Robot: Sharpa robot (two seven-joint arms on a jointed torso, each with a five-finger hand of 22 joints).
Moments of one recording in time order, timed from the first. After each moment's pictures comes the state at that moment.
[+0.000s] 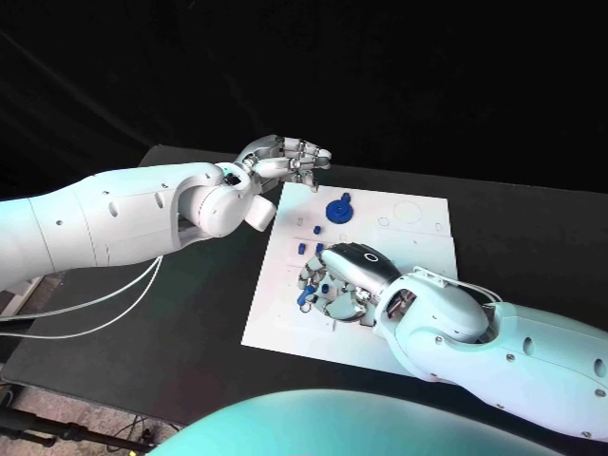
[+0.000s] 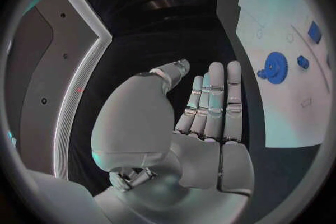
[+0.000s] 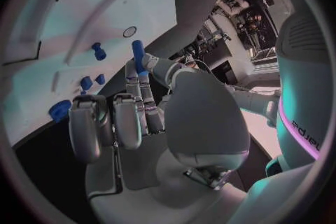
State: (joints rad) left arm 1.17 -0.89 -0.02 1.46 -0.15 -0.17 0.27; left_hand 1.35 -0.19 0.53 0.06 0.14 0.73 0.19 0.40 0.40 0.77 0.15 0.54 0.23 0.96 0.08 1.06 0.44 0.16 0.94 0.18 0.44 1.20; right arm 1.06 -0.55 -0.15 1.70 -1.59 -0.38 -0.20; right_hand 1.32 -0.19 0.68 0.00 0.07 1.07 0.12 0.24 0.45 1.23 0.07 0.11 0.21 1.47 -0.01 1.42 1.27 0.04 1.47 0.10 1.48 1.31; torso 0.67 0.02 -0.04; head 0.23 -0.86
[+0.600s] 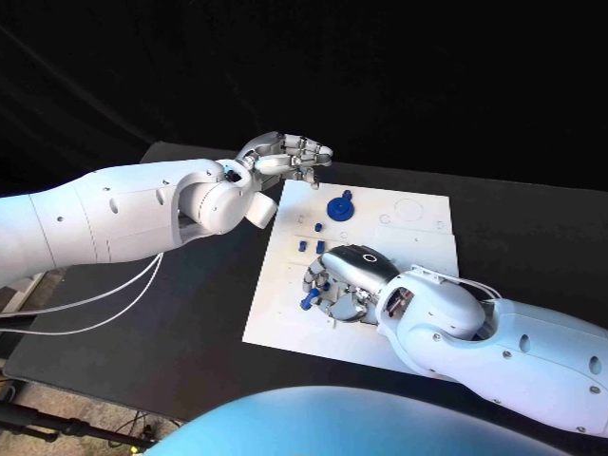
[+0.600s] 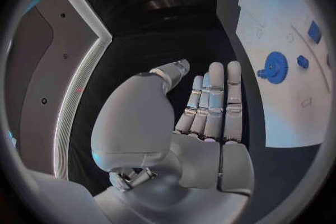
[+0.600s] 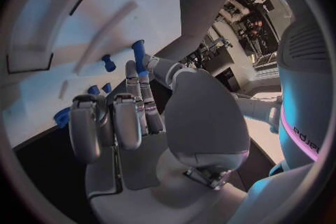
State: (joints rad) left arm 1.17 -0.89 -0.02 1.46 -0.15 -0.17 0.27; left_hand 1.35 -0.19 0.53 0.06 0.14 0.73 0.19 0.40 0.40 0.77 0.15 0.54 0.23 0.96 0.08 1.06 0.44 0.16 0.94 0.18 0.44 1.20; right arm 1.06 -0.54 -0.15 1.68 -1.61 -0.31 -0.22; right_hand 1.31 -0.19 0.68 0.00 0.07 1.06 0.12 0.24 0.45 1.23 0.07 0.11 0.21 1.47 -0.01 1.42 1.27 0.04 1.47 0.10 1.48 1.31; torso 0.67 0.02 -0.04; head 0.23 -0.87
